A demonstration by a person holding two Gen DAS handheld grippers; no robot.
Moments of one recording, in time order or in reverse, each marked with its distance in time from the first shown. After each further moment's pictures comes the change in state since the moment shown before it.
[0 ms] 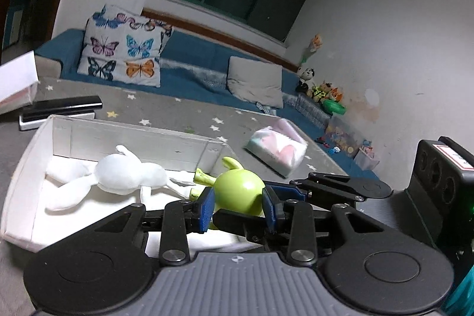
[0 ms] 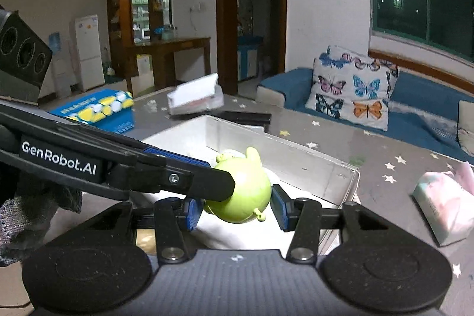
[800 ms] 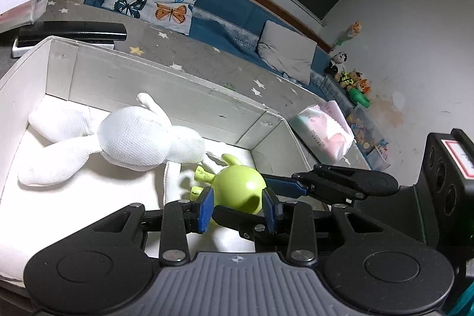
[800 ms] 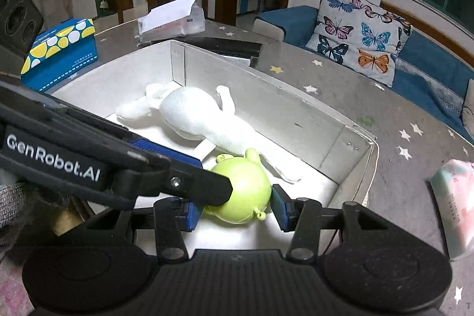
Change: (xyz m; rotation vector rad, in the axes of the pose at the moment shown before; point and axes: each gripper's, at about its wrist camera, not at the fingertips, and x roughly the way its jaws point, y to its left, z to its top) left arm 0.065 0.057 -0.003 -0.201 0.152 0.031; right arm 0.101 -0.025 -0.007 -0.068 0.280 -0.027
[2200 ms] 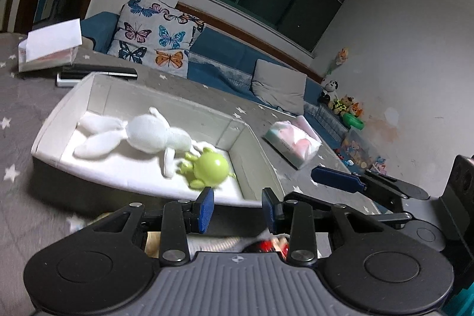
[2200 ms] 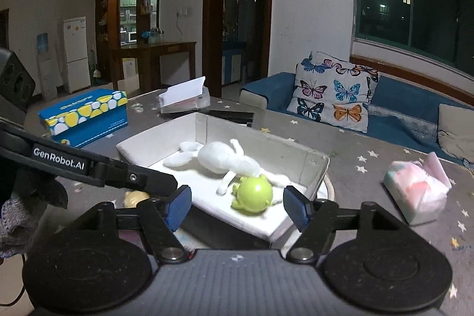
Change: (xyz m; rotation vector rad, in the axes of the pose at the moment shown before) left arm -0.106 -0.047 -0.075 0.070 -0.183 0.020; right arm -0.154 0.033 -0.068 0.079 -0.317 -0.047
